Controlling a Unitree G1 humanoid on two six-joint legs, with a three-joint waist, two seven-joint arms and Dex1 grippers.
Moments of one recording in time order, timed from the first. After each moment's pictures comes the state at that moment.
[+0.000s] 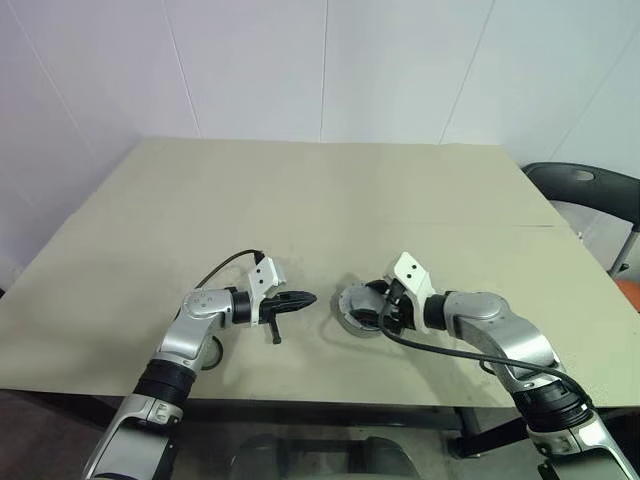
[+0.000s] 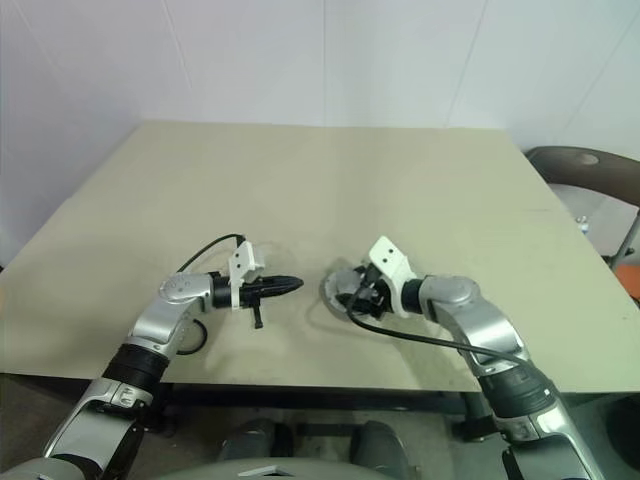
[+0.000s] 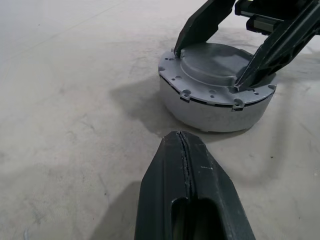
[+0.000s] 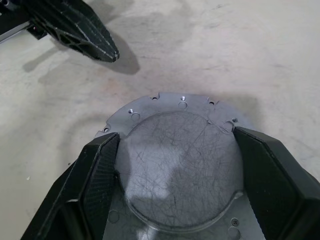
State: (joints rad) left arm -0.39 0.37 -0.18 0.32 -0.20 0.08 -1.09; right arm -0.30 -0.59 0.21 -0.19 0.29 0.70 0.78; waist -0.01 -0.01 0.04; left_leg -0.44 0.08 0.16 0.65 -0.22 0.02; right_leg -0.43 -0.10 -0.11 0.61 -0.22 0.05
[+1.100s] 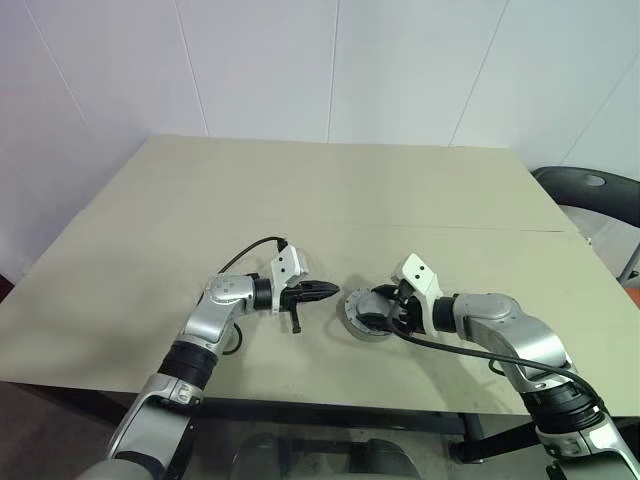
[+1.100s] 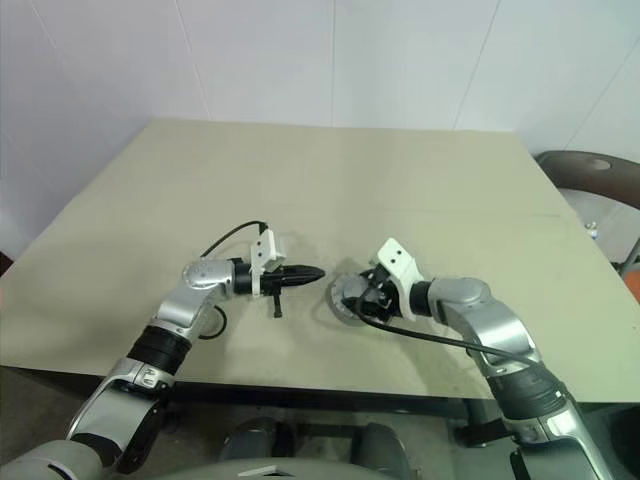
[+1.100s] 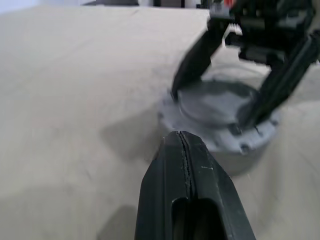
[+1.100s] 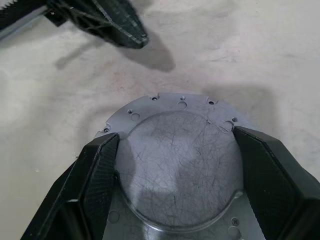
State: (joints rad) left arm -0.51 0.29 -0.22 0.40 -0.19 0.03 -1.11; right arm -0.28 -0.61 0.19 -0.20 0.33 0.76 0.82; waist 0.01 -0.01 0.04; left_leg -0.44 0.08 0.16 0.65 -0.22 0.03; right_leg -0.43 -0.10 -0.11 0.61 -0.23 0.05
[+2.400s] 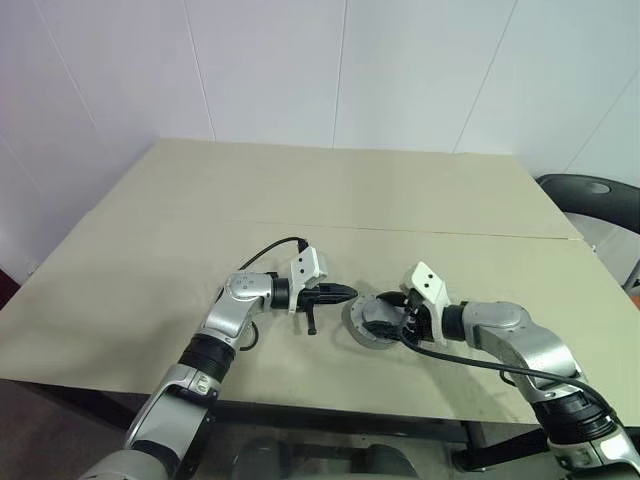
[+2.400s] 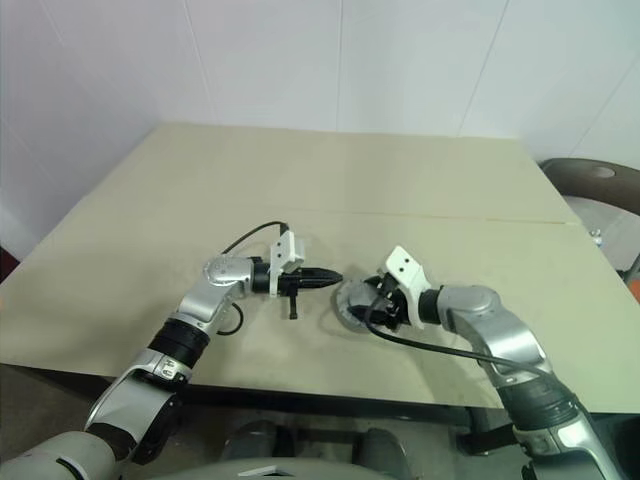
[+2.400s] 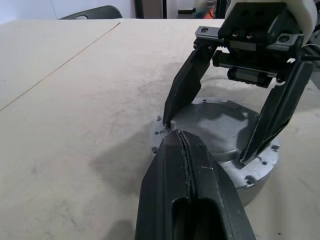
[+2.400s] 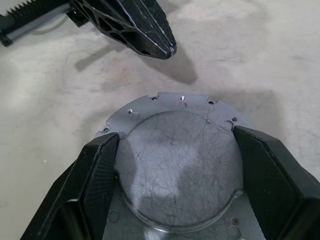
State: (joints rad) left arm -0.57 0.21 -0.26 0.48 -0.16 0.00 -1.14; right arm -0.22 -0.65 0.17 -0.19 0.35 0.69 0.85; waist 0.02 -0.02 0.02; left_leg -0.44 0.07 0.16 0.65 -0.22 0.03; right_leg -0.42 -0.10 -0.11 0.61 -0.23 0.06
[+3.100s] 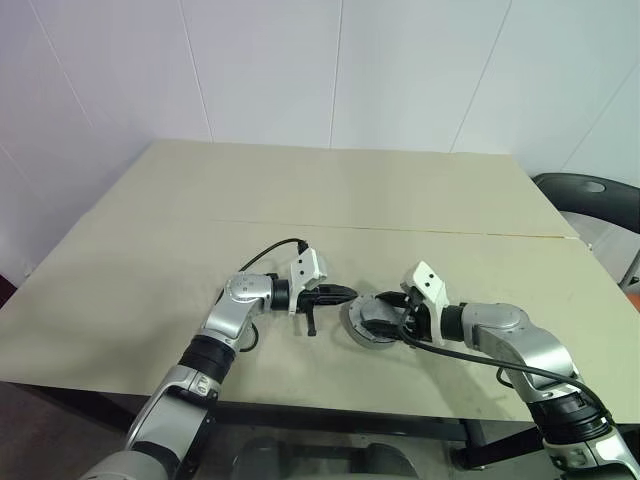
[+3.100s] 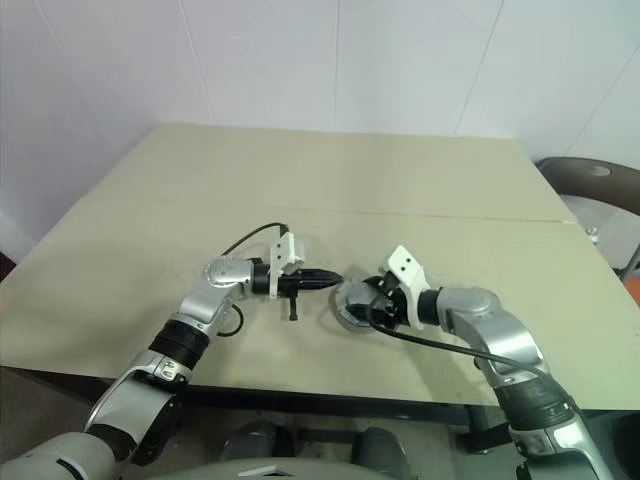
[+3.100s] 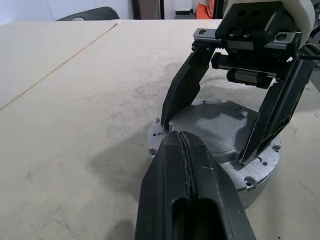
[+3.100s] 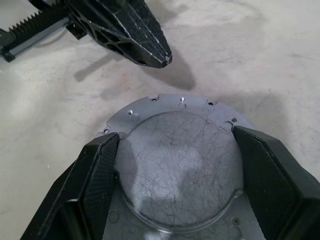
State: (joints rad) left arm -0.56 0.21 -0.26 0.48 -0.16 -0.01 -1.14; right arm -0.22 -0.61 0.15 -0.17 0.37 0.69 0.85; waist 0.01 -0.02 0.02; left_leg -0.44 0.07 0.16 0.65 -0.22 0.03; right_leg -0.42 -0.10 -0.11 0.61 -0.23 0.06
